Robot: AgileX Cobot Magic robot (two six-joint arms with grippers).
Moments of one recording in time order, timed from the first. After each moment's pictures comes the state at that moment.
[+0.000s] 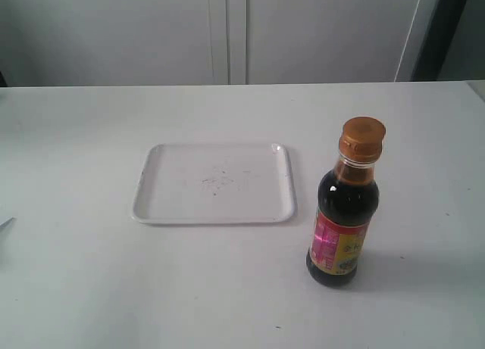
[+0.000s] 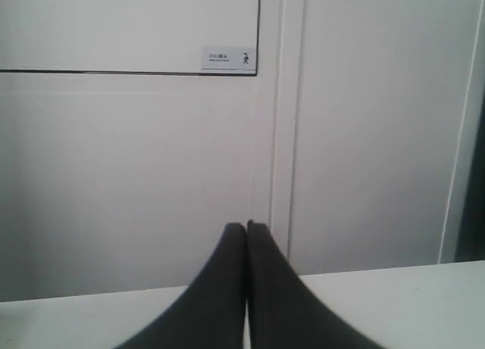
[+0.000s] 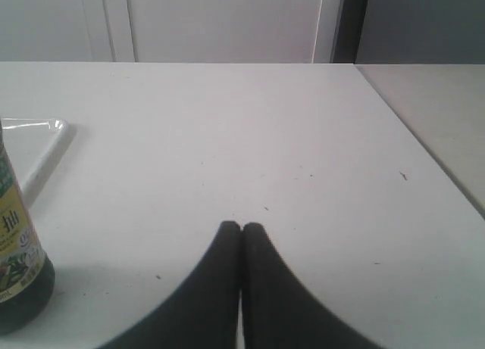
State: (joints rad) left arm -0.02 0.54 -0.35 0.58 -0.35 -0.62; right arm -0.03 0.01 -0.01 -0.02 0.30 0.04
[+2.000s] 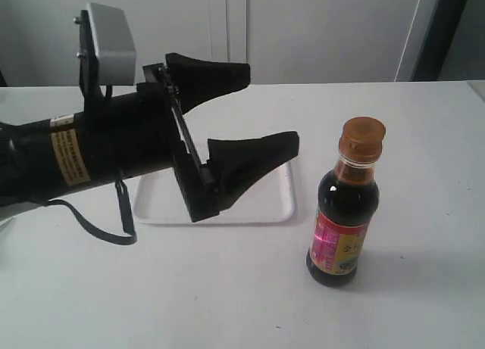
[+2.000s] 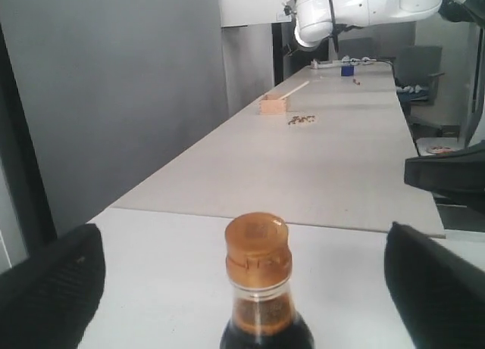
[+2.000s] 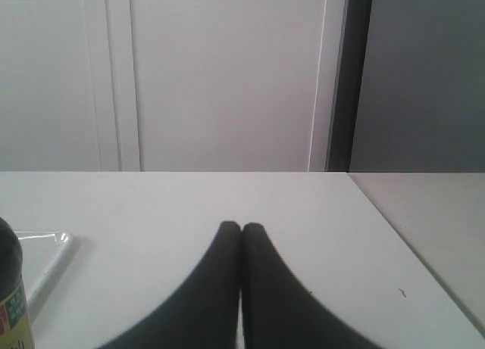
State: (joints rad) left arm -0.66 1.41 -0.70 0.82 -0.94 -0.53; right arm -0.03 0.01 0.00 -0.02 0.05 0.03
